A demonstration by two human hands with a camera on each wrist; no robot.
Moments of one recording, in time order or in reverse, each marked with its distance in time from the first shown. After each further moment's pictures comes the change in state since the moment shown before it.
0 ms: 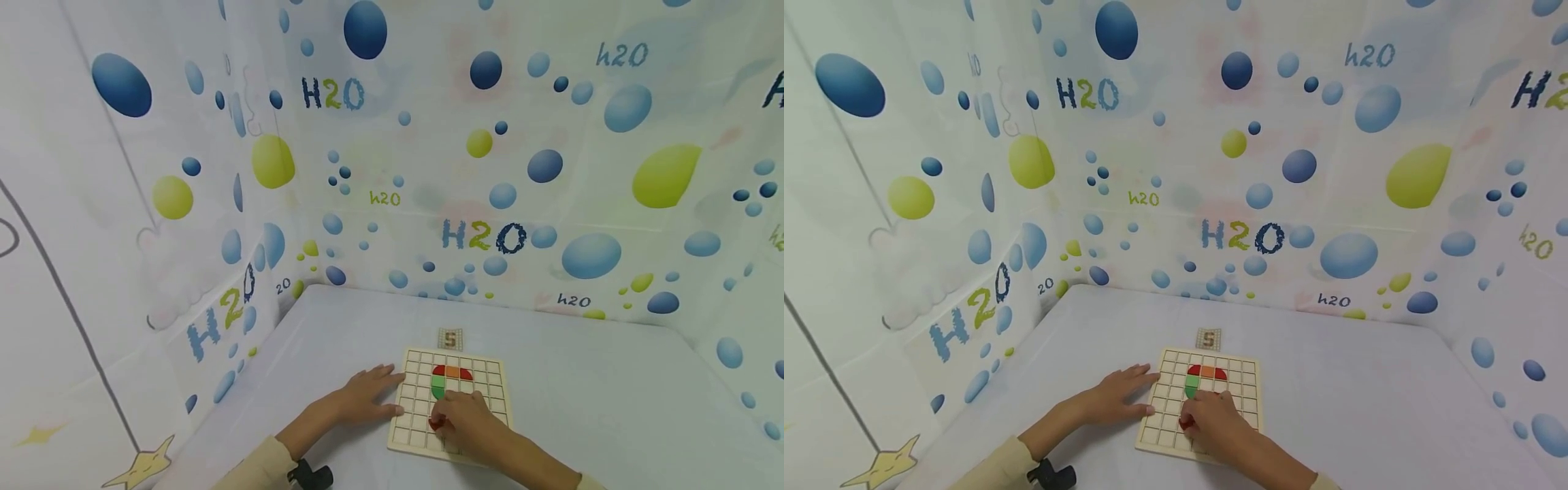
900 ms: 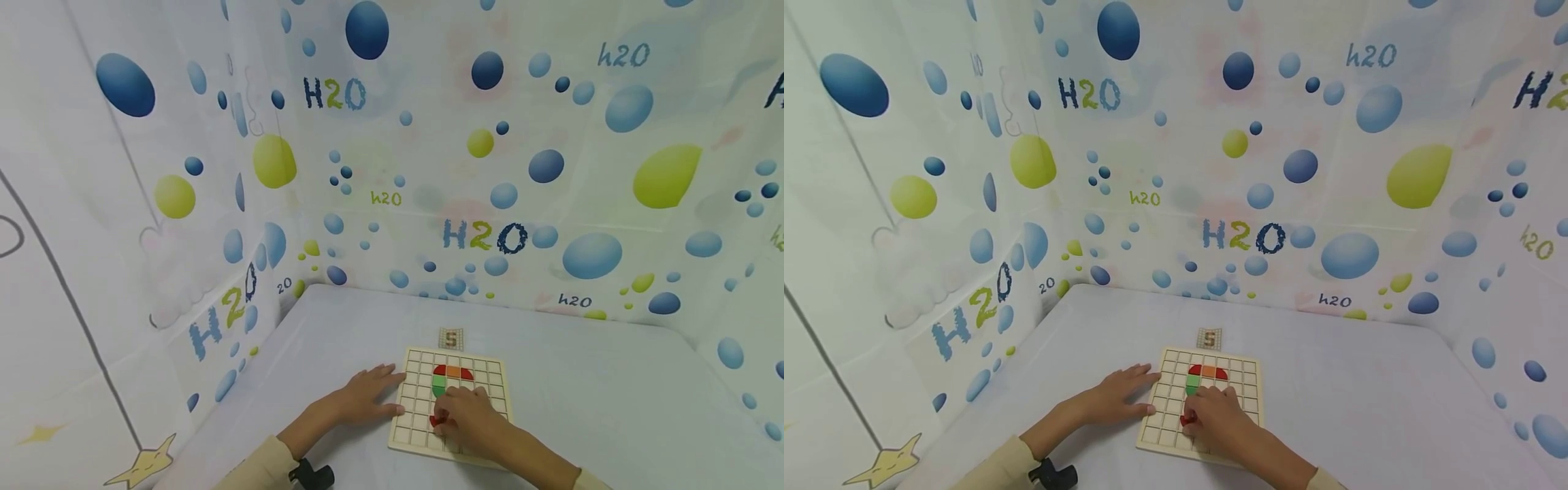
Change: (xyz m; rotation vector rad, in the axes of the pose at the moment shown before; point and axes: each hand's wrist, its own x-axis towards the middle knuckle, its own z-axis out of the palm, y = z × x) left_hand -0.002 0.000 0.001 0.008 0.006 0.001; right_hand 0.003 0.007 0.001 -0.064 -0.008 0.006
